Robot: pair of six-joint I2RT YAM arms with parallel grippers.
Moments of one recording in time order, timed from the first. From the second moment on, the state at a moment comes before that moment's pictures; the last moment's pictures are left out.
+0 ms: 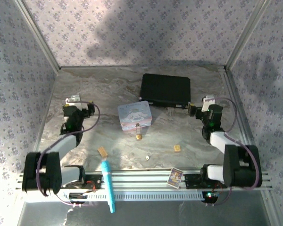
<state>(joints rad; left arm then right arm) -0.03 1.16 0.40 0.48 -0.15 -0.10 -0.04 1.24 0.41 0.46 -0.03 -0.02</state>
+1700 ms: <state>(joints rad) -0.91 1.00 0.57 -0.43 -0.09 -1.14 1.30 1.48 0.79 -0.48 0.22 0.99</state>
